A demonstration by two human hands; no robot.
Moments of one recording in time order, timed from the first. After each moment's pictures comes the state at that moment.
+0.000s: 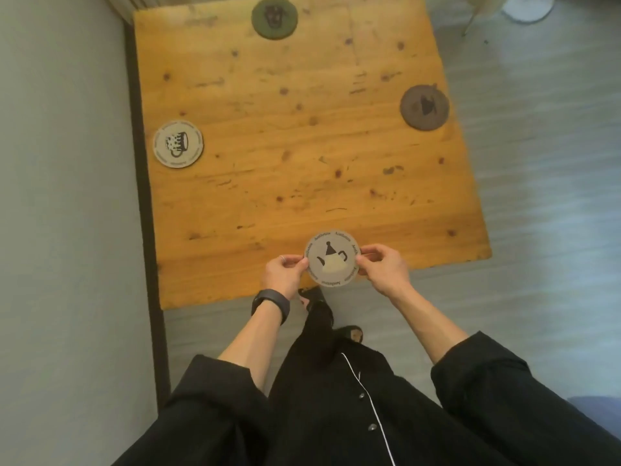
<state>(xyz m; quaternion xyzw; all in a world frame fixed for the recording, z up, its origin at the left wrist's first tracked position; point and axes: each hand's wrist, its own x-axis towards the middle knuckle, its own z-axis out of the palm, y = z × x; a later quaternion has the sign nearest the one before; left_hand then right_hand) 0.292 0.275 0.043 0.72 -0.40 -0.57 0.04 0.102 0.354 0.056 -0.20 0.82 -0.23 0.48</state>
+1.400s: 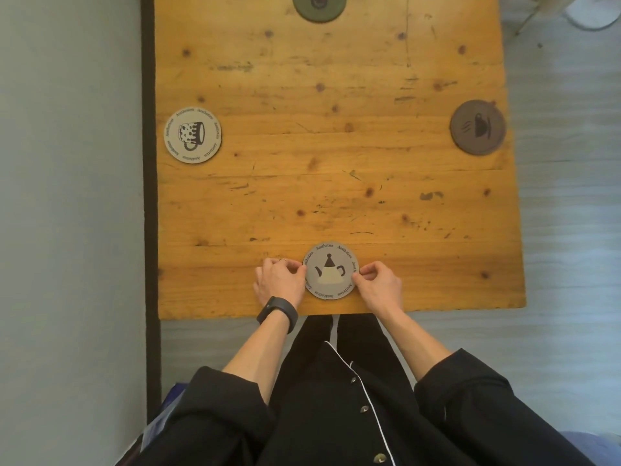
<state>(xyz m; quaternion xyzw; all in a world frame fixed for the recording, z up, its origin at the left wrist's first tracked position) 0.297 0.227 0.013 0.77 -0.51 -0.38 -0.08 0.125 0.296 0.004 -0.22 0.85 -0.12 0.46</state>
